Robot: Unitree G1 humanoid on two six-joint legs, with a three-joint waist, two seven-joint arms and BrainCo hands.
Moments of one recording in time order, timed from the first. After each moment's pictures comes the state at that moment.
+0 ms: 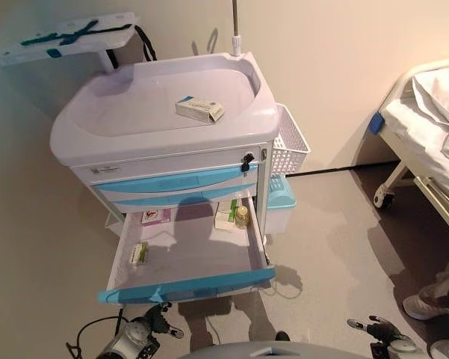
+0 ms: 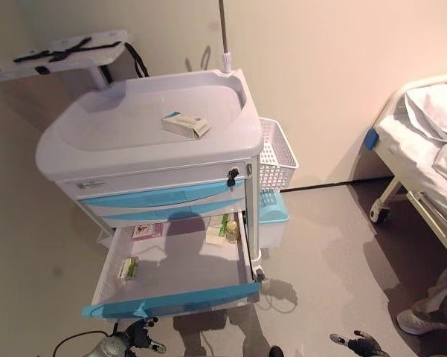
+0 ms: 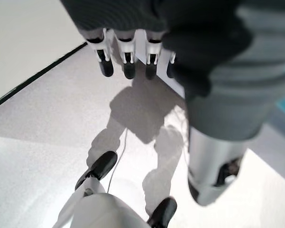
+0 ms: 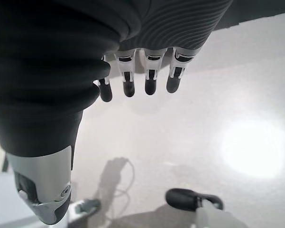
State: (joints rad) left arm -0.01 0.37 -0.42 0.93 0.20 0.01 -0.09; right arm 0.03 -0.44 0.01 1.16 0.10 0.01 -0.03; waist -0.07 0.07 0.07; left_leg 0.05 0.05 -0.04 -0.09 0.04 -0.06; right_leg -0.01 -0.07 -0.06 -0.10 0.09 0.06
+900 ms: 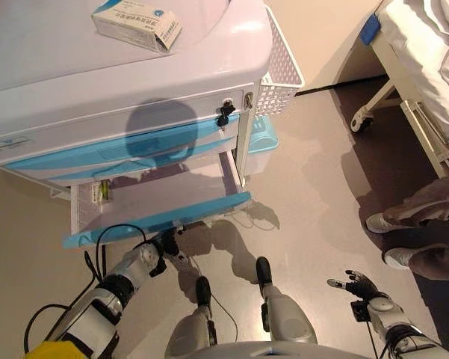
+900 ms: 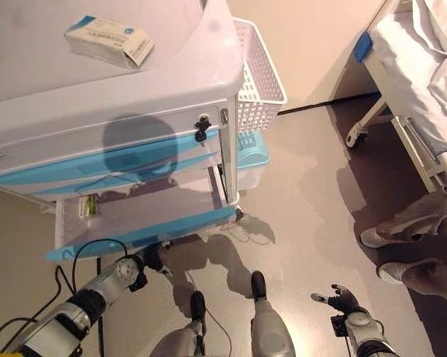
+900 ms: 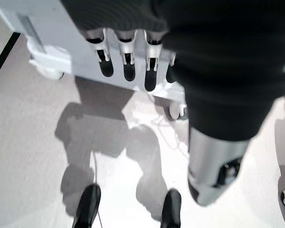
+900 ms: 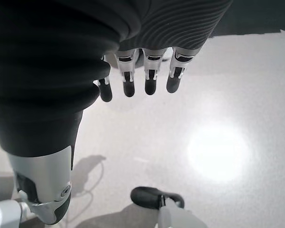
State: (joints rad) left arm -0.43 0.51 -0.61 0.88 0.26 -0.01 -0.06; right arm -0.11 -0.44 0.12 1.07 0.10 -0.02 -0.03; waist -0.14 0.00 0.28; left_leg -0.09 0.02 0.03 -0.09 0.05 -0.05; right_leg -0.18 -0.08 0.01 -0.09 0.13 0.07
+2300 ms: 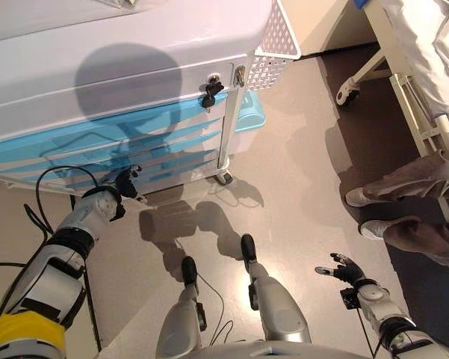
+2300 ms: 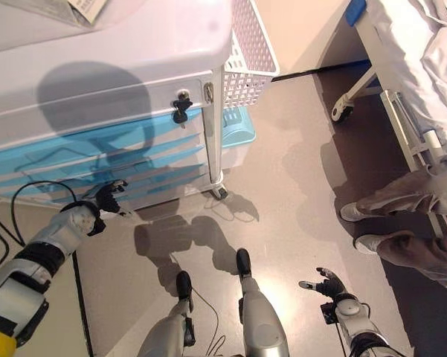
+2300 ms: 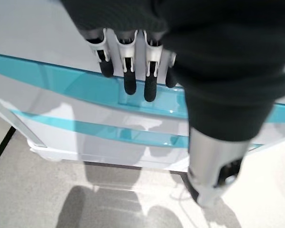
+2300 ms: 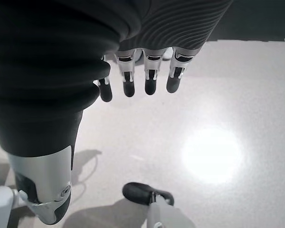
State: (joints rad) left arm -0.67 0.76 -0.56 0.90 0.26 -0.02 0.02; right arm -0.12 -0.44 0.19 0.99 0.11 -0.06 -0.01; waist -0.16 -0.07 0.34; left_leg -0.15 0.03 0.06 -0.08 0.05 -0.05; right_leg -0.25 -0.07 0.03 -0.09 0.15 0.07
